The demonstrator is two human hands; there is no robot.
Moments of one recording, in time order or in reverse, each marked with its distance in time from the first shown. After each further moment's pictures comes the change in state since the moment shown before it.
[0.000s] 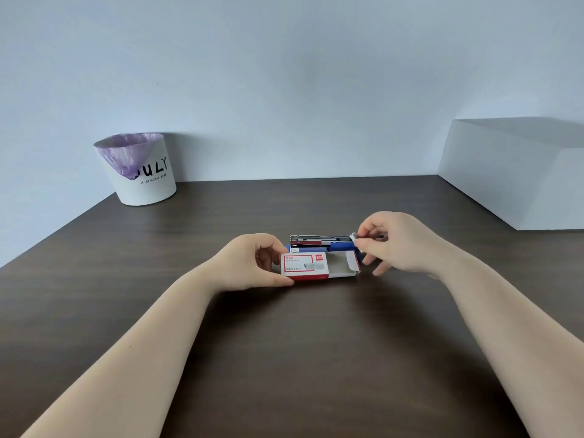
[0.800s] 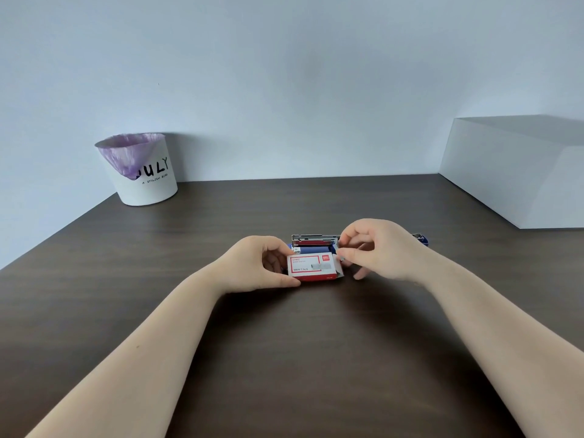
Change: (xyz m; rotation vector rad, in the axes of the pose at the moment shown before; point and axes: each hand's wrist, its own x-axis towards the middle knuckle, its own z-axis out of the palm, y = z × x) left_hand 0.001 0.004 0.006 -0.061 -0.034 -0.037; right_hand -0.003 -0.007 0.018 0.019 -0.082 -0.079
